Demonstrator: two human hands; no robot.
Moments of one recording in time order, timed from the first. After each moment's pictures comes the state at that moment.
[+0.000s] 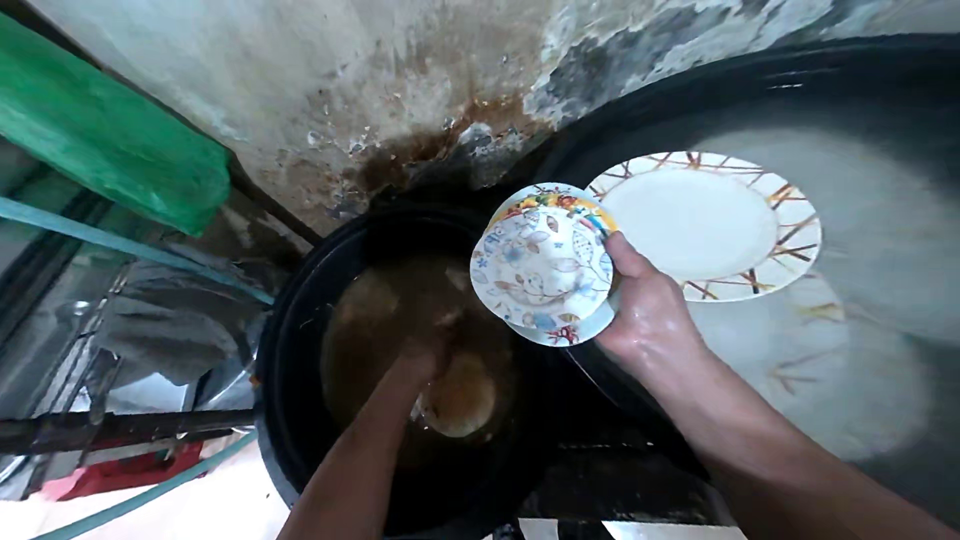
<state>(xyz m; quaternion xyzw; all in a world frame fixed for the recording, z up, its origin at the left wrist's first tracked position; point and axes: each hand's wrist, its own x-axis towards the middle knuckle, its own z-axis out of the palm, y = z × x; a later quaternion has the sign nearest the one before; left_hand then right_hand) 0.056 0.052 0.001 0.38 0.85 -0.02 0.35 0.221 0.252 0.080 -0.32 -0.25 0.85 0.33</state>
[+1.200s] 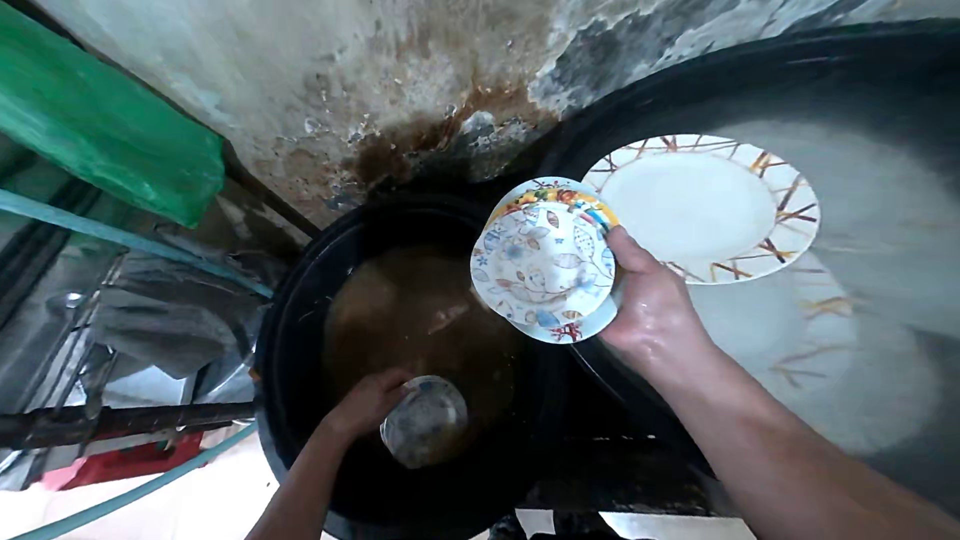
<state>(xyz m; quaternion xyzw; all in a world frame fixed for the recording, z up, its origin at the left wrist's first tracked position) 0.063 -0.048 0.062 0.25 0.84 0.12 0.47 0.219 0.253 0.074 -0.33 -0.26 0.85 0.32</state>
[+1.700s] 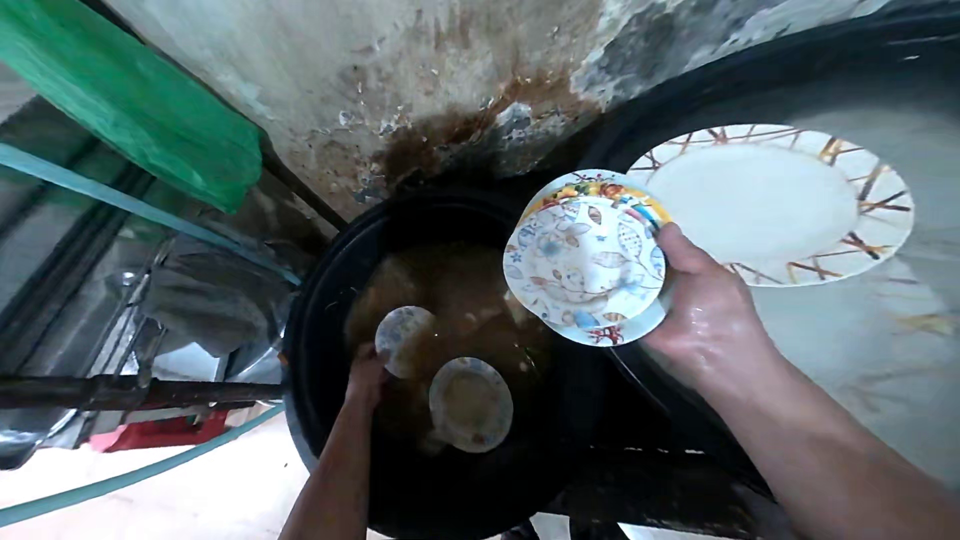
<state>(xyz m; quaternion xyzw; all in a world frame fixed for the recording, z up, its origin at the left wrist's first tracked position) 0.026 -0.088 -0.028 -0.14 0.84 0.48 0.22 0.219 0.250 0.076 -0.30 -0.26 0.86 0.32</state>
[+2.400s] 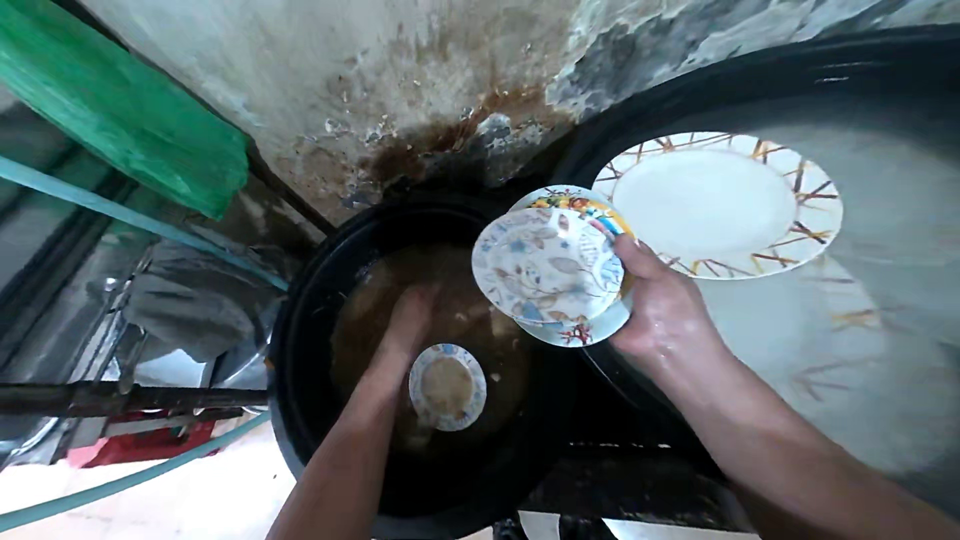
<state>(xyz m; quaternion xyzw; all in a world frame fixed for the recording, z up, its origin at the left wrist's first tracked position) 0.063 0.052 0.086 0.20 0.90 0.29 0.27 0.222 0.247 0.082 -0.34 -0.30 0.84 0.31</state>
